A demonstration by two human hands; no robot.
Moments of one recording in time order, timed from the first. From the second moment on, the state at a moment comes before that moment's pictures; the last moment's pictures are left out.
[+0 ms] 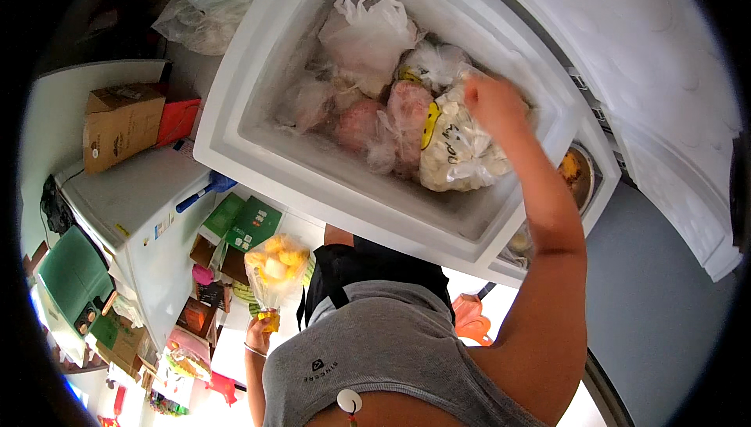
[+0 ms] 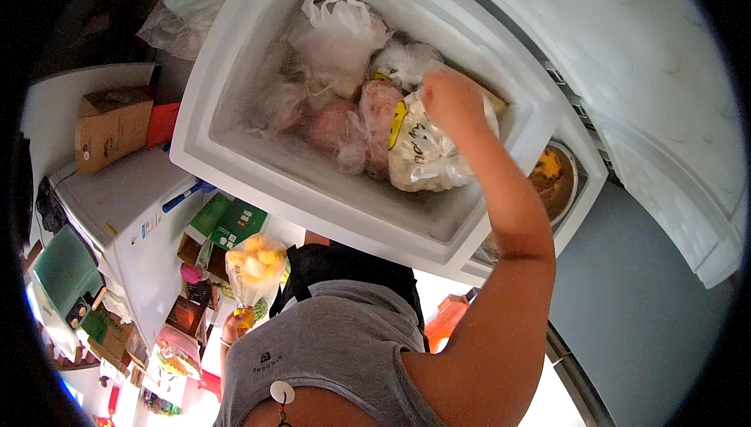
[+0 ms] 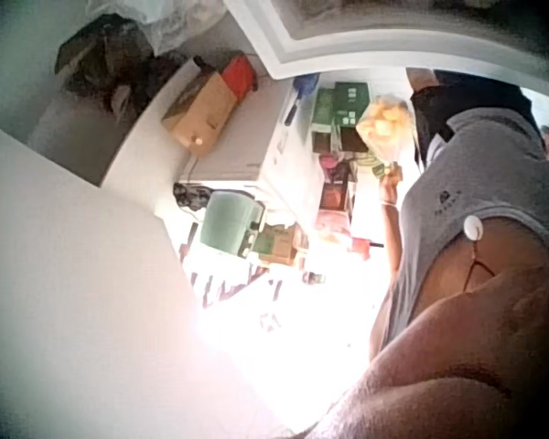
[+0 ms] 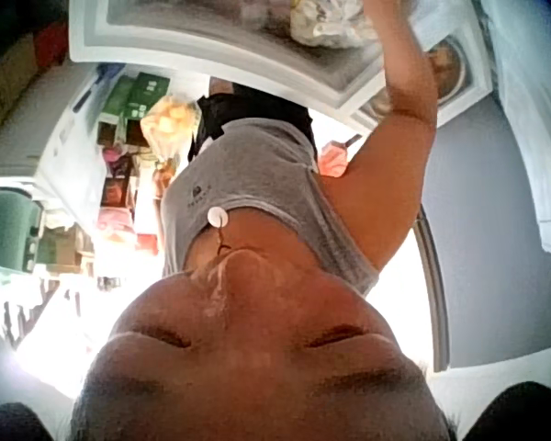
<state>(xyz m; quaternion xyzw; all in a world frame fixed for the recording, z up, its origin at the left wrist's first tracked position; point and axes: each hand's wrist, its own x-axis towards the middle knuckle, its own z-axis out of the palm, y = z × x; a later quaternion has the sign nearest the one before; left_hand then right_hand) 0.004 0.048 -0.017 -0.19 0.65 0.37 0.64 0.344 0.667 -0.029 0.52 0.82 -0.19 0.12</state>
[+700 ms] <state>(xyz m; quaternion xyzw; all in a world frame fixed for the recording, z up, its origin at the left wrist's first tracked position) -0.028 0.011 -0.021 -0.19 0.67 0.29 0.66 0.449 0.535 -0.127 0.75 0.48 -0.41 -0.19</state>
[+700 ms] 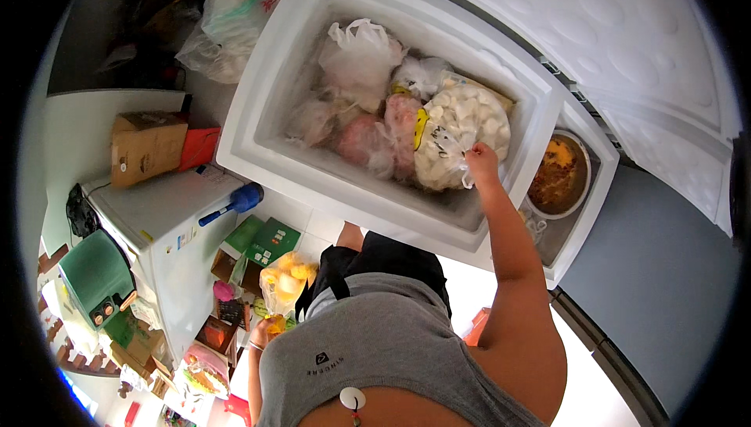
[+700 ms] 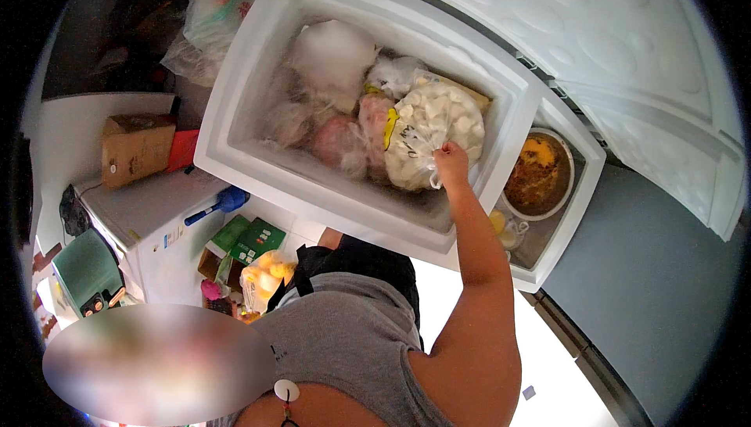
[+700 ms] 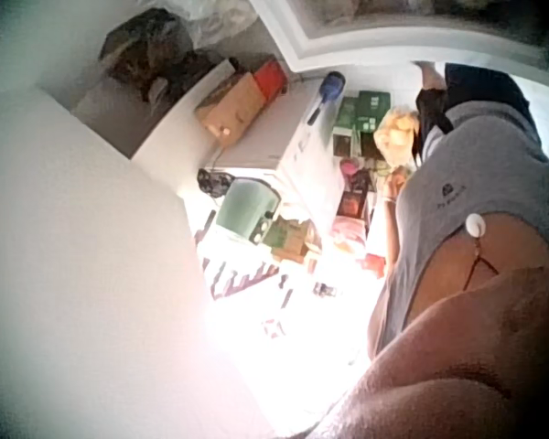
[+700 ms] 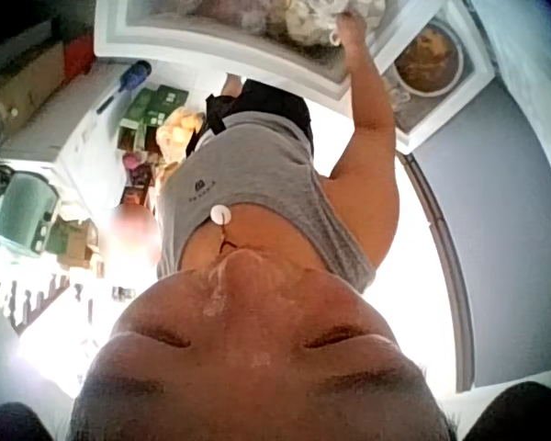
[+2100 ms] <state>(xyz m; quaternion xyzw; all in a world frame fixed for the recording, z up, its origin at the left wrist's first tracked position) -0.032 0.057 0.003 -0.14 0.70 0.22 0.67 0.147 0.566 -0.137 0.62 0.40 -0.63 -0.24</state>
